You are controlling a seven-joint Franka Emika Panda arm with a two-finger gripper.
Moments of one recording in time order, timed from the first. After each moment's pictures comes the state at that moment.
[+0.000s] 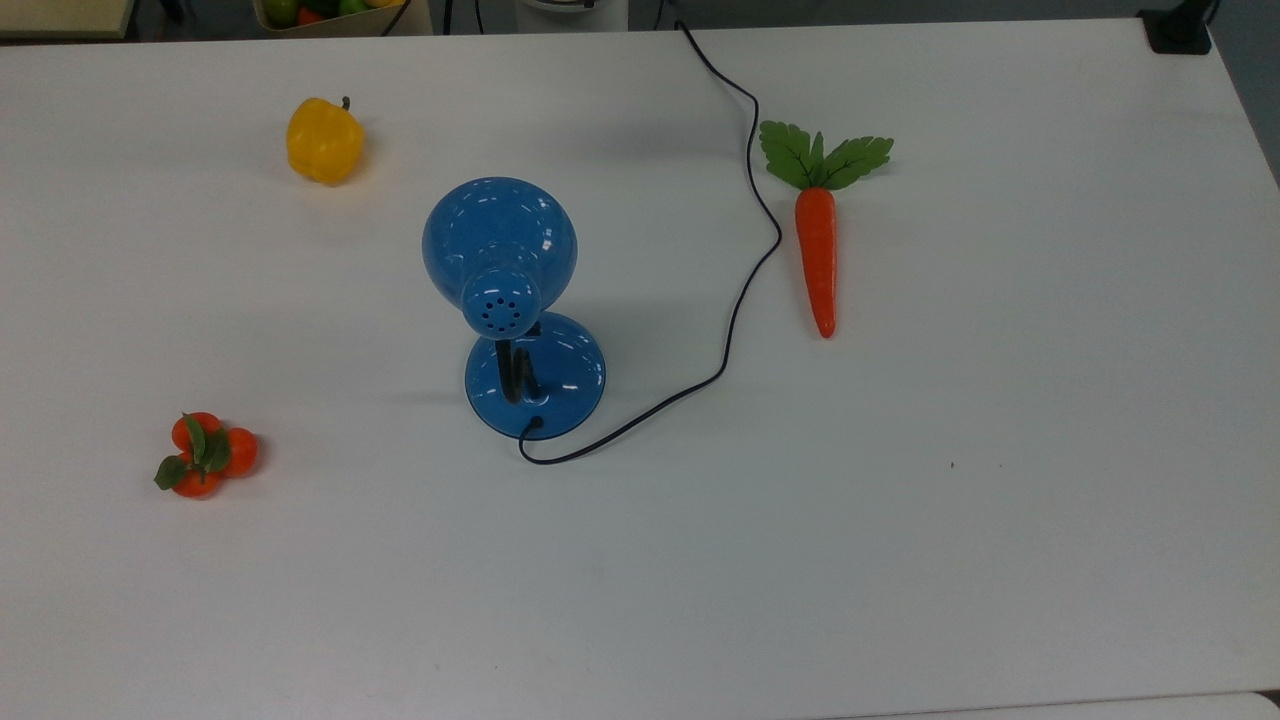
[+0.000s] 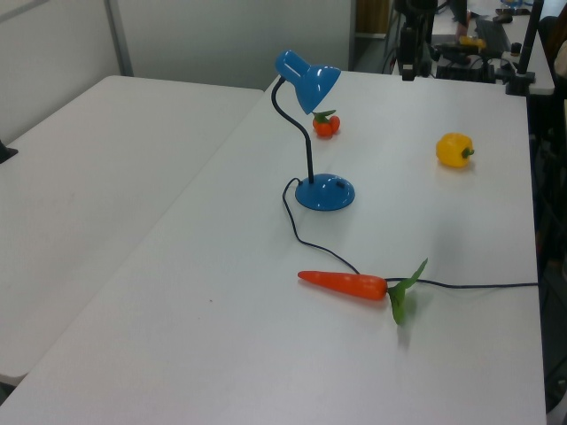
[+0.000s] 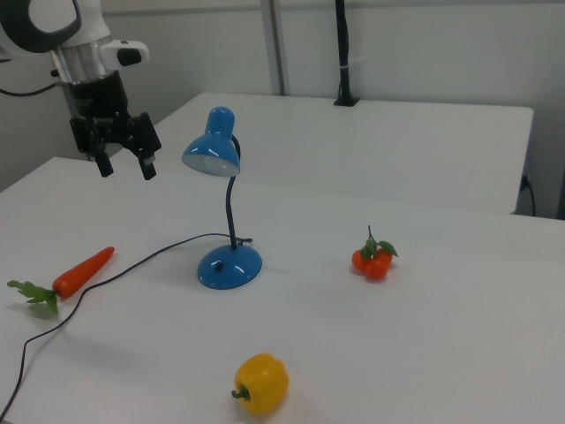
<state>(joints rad) 0.05 -0.01 0.09 -1.60 -0.10 1.55 0.04</state>
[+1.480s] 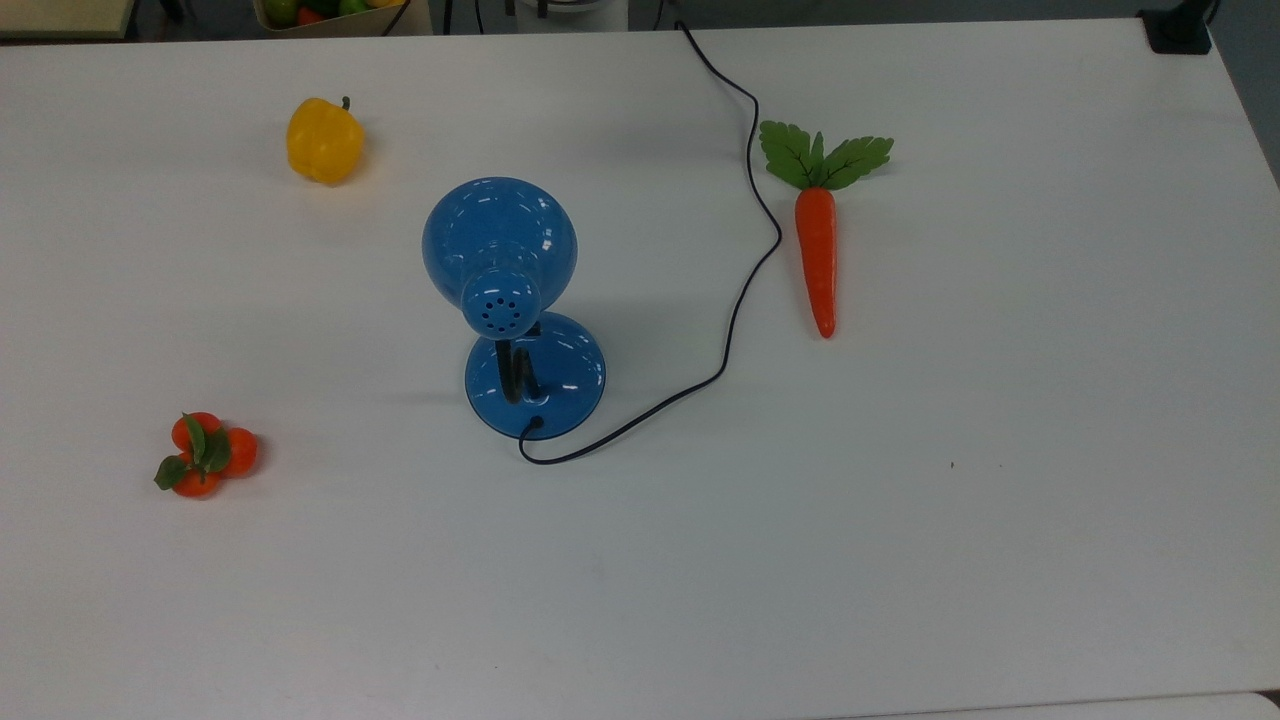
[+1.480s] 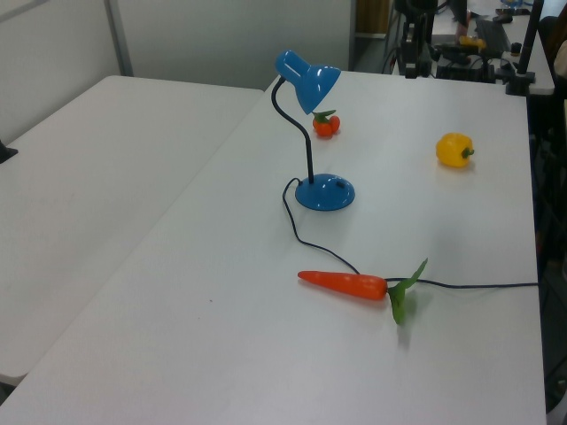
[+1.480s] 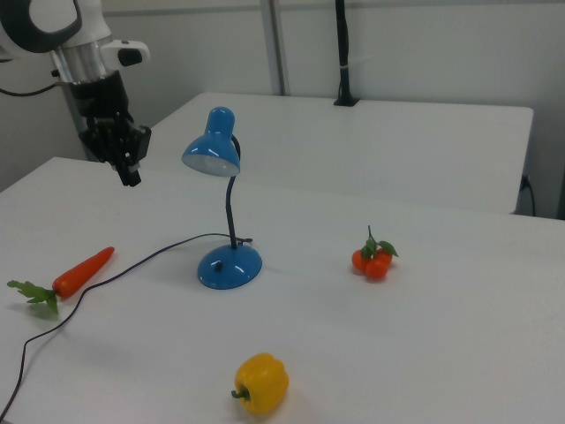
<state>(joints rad) 0.04 -0.01 0.09 -1.60 -0.10 1.55 0.04</state>
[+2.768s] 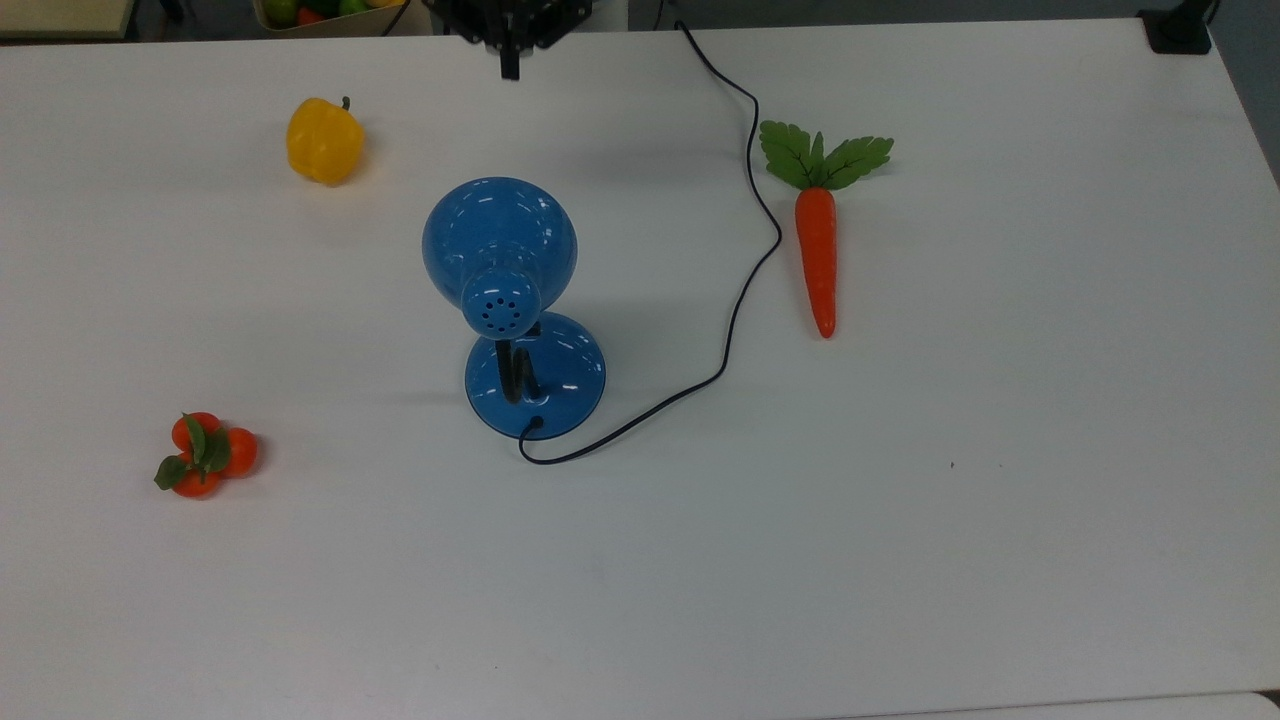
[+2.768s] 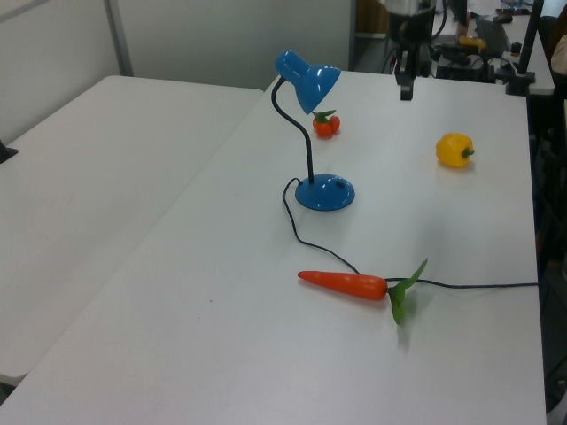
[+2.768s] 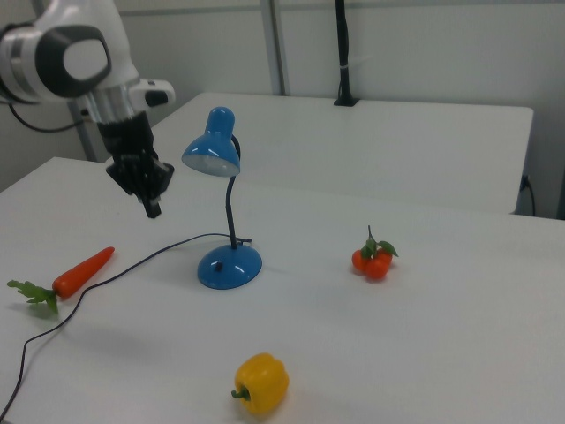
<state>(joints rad) 0.02 0.00 0.08 -1.76 -0.10 1.71 0.04</state>
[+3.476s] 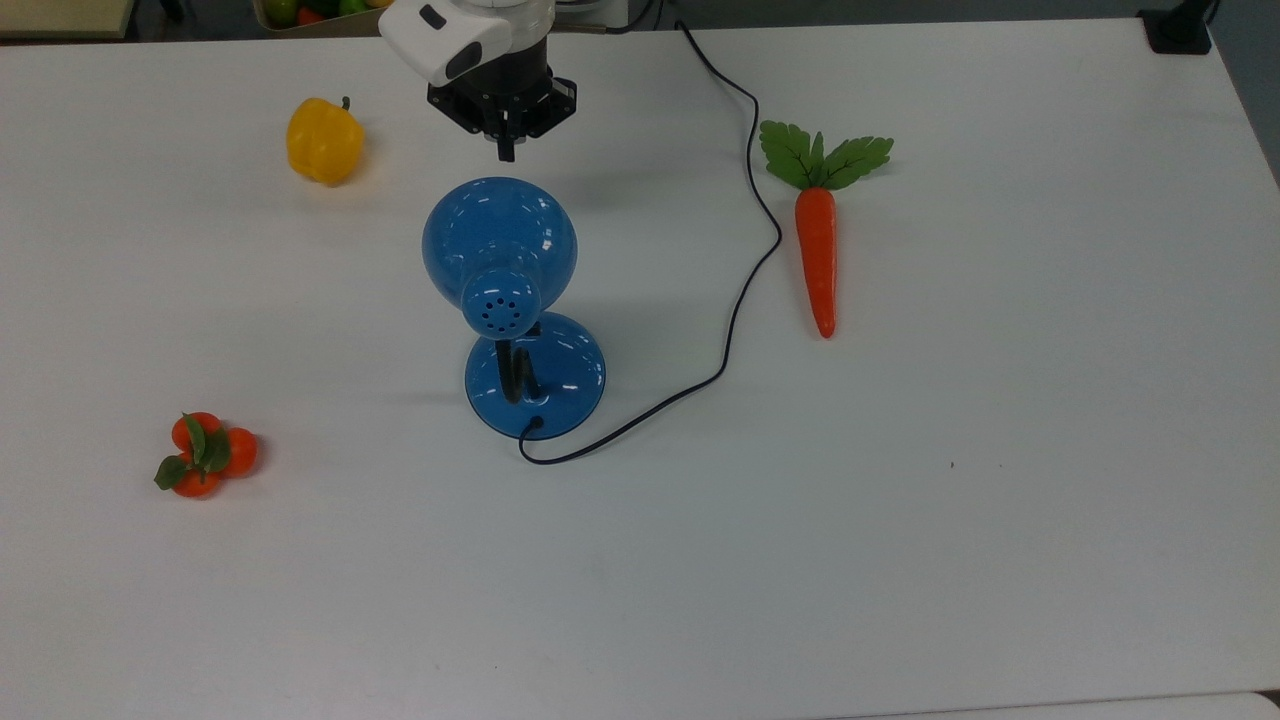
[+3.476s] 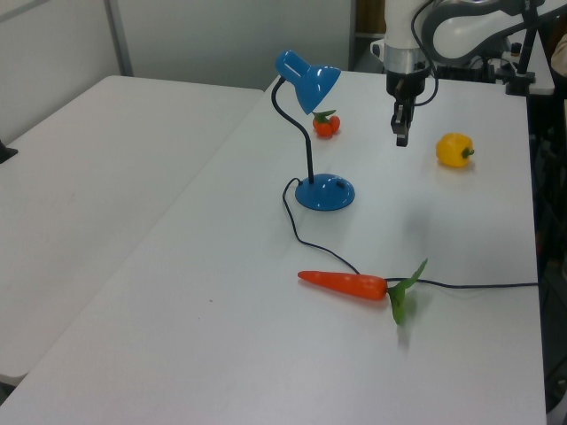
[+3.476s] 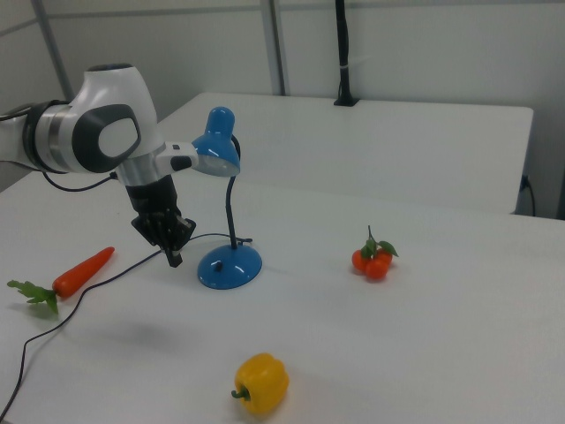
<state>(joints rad) -0.02 0.02 0.08 -1.99 -0.10 1.99 0.04</state>
